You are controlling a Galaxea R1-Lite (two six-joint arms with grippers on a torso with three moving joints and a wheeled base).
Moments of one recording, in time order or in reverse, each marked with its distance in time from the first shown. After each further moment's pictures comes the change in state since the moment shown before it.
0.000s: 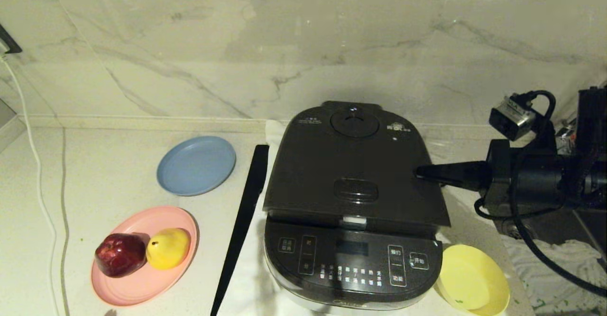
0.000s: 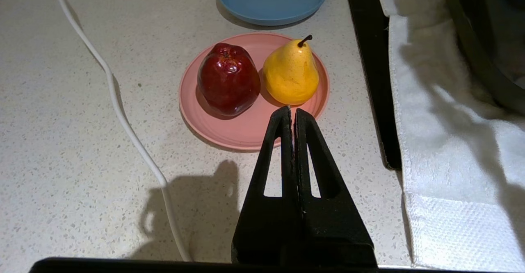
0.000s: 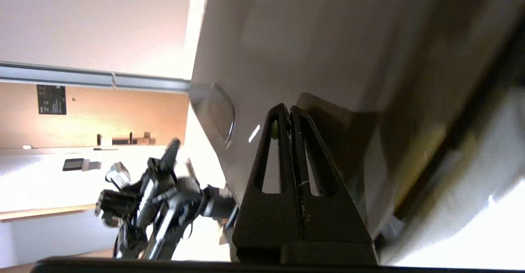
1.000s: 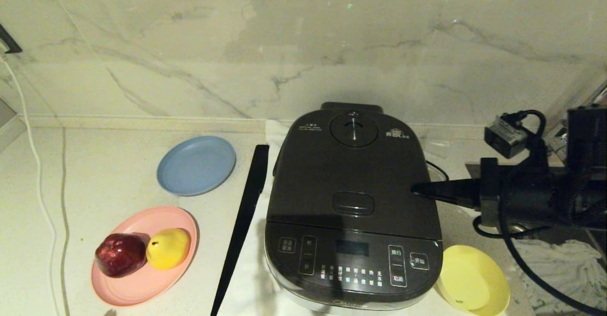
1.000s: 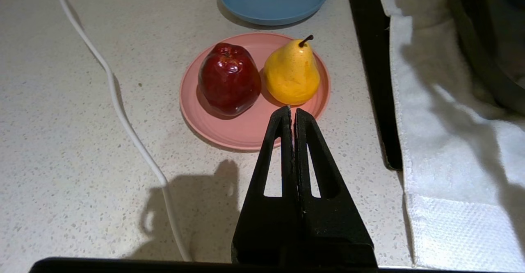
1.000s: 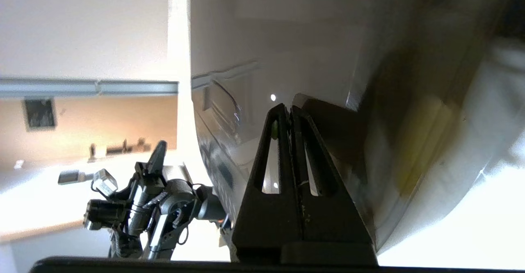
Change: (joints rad) left arm 0.000 0.000 0.000 0.000 0.000 0.000; right arm 0.030 -0.023 0.060 -0.019 -0.083 0.044
